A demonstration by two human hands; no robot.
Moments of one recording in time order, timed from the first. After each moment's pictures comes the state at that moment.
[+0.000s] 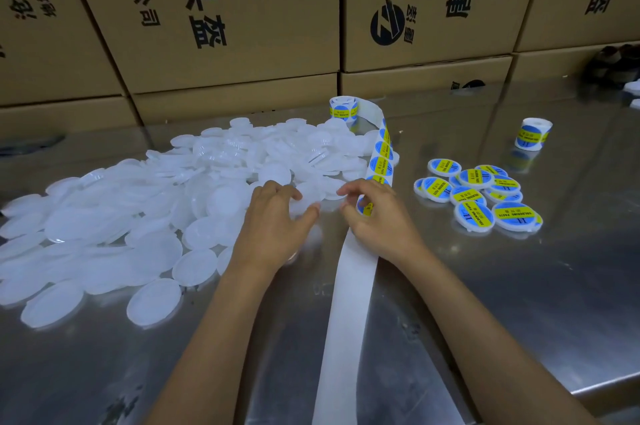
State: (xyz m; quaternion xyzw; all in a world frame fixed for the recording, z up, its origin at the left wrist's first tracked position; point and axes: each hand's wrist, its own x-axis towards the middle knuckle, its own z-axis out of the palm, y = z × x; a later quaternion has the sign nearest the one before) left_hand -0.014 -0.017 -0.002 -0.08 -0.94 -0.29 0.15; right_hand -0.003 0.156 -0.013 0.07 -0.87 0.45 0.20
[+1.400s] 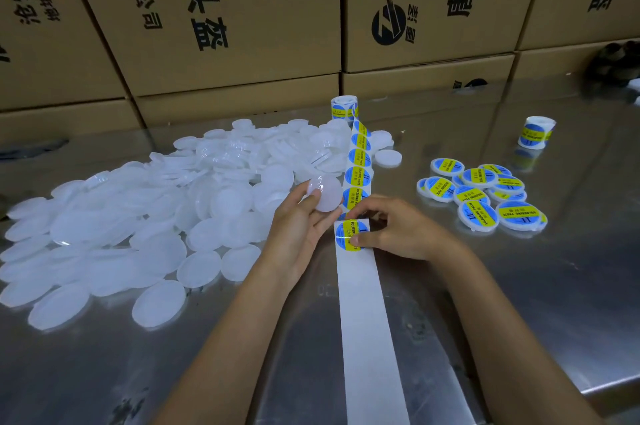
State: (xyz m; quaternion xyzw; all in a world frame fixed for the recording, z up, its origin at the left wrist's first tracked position) left_hand -0.014 0.014 -0.003 0.02 -0.55 -0.83 -0.06; right_hand -0.003 0.188 -0.008 0.14 -0.89 0.43 0.02
